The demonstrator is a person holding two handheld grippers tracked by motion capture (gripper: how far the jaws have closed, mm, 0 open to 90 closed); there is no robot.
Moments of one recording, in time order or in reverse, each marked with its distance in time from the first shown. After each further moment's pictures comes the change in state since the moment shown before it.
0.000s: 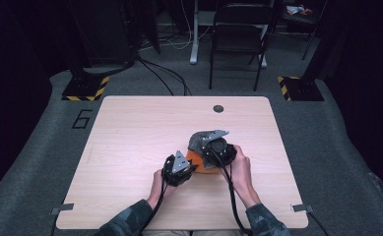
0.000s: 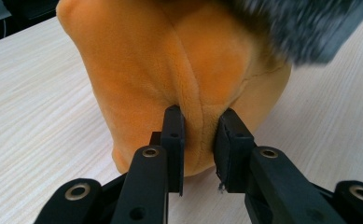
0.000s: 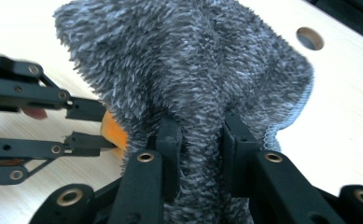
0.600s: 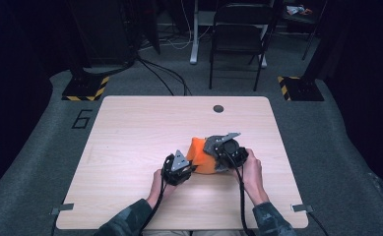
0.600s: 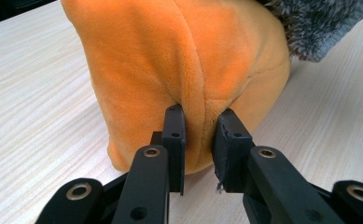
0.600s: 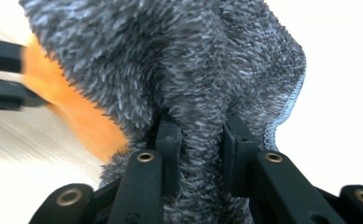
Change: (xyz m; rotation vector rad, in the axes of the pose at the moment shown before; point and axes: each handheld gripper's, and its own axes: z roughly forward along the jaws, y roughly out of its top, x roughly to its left) left arm 0.006 -0.002 0.002 0.016 -0.038 -0.031; right arm -0.035 -0.032 0.015 0.086 -0.022 0.078
